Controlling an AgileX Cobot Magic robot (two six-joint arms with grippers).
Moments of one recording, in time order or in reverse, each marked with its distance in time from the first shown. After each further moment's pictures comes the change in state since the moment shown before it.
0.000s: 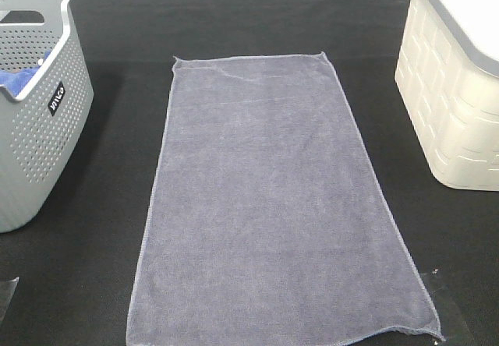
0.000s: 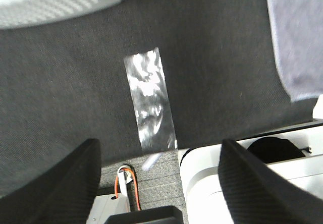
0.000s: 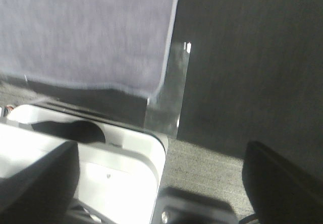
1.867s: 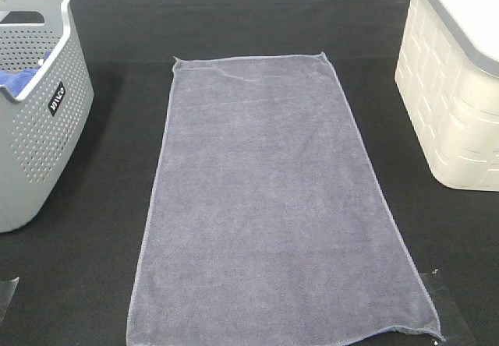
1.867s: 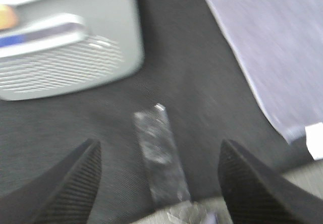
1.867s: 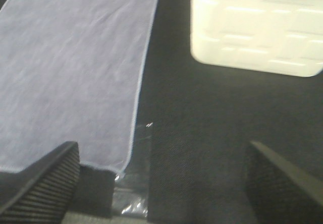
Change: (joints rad) left arm 0.267 -0.690 0.211 -0.145 -0.072 0.334; right arm -0.179 -0.822 0.274 -0.016 -0.151 -0.025
